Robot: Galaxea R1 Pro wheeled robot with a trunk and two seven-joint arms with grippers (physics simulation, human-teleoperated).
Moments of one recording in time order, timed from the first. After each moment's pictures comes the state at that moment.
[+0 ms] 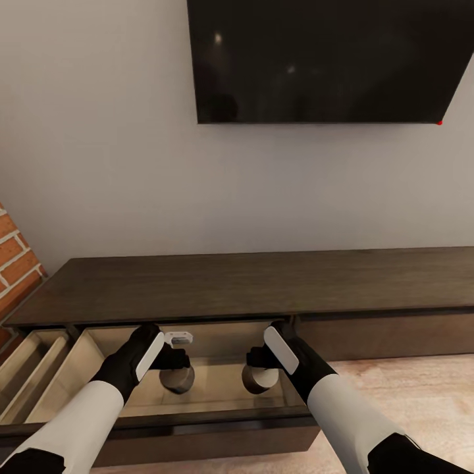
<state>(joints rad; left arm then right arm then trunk) -0.75 0.03 -0.20 -0.72 0.32 1.02 0.07 -0.80 0.16 0.39 -0.67 -0.79 0.91 -0.59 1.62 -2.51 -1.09</state>
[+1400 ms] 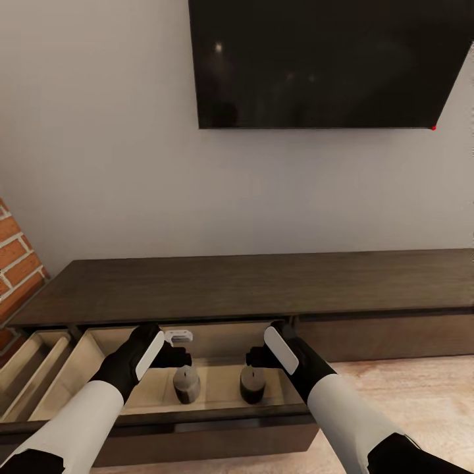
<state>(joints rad) -0.75 0.03 -0.20 -0.73 0.32 1.02 0.08 -0.80 0.16 0.39 -0.67 -0.79 0.91 -0.58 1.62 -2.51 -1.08</state>
